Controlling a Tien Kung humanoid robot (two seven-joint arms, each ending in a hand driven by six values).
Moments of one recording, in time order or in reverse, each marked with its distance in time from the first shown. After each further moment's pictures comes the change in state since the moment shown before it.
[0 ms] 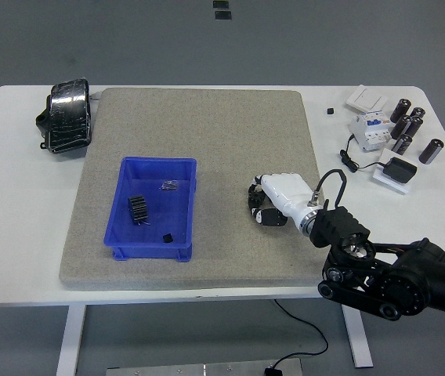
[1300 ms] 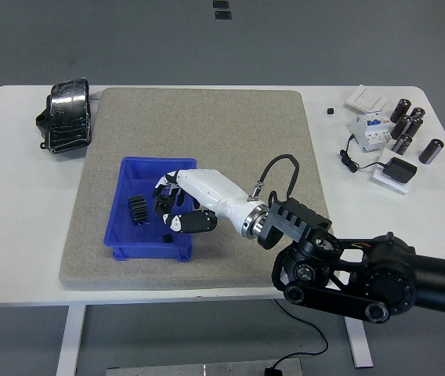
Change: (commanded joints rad) left arm 0.003 0.003 -0.003 -0.001 0.016 -0.001 0.012; right arm 0.066 0.076 0.071 0.296 0.192 0.099 0.130
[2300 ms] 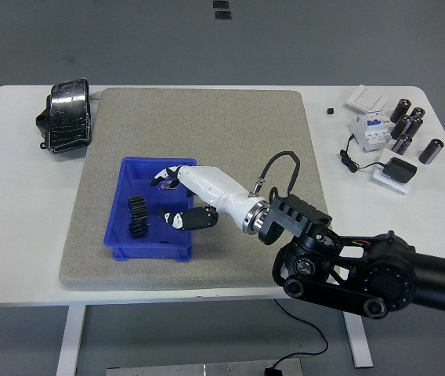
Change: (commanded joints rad) left arm 0.000 -0.001 -0.009 0.000 0.012 -0.004 0.003; right arm -0.022 -0.003 0.053 -0.023 -0.010 -0.027 0.028
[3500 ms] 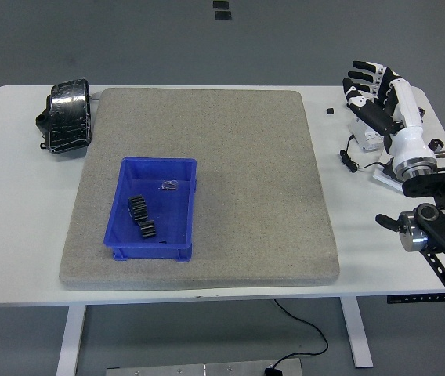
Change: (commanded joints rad) left arm 0.010 -0.009 0.037 -0.004 -0.068 0.014 -0.016; right arm -0.471 -0.167 0.833 0.026 0.554 -0.130 0.361
